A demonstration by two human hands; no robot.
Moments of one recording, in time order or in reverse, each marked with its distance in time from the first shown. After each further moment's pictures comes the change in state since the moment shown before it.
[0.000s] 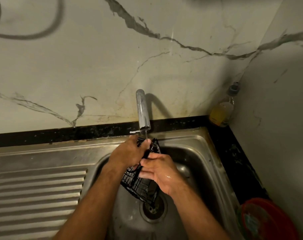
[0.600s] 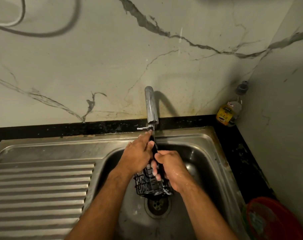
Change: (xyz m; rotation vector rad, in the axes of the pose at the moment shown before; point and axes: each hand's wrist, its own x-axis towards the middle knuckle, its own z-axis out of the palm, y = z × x) left_hand -0.006 -0.025 0.024 -0.107 0.078 0.236; right_hand -0.012 -0.004 0.003 -0.279 0.114 -0.021
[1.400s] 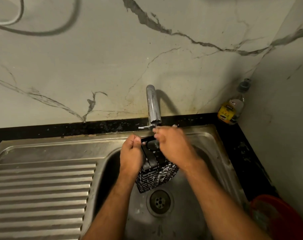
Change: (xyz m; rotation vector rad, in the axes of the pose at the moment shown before) left_hand -0.011 -0.002 0.012 -0.621 0.475 -0.153; right_hand 0.019 -0.047 -0.002 -1.083 0.129 -0.543
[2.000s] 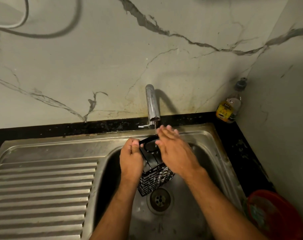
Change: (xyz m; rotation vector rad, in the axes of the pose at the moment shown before) left_hand -0.023 -0.006 0.001 0.014 0.128 0.040; right_hand -0.026 0.022 0.017 -0.234 -0.014 -0.087
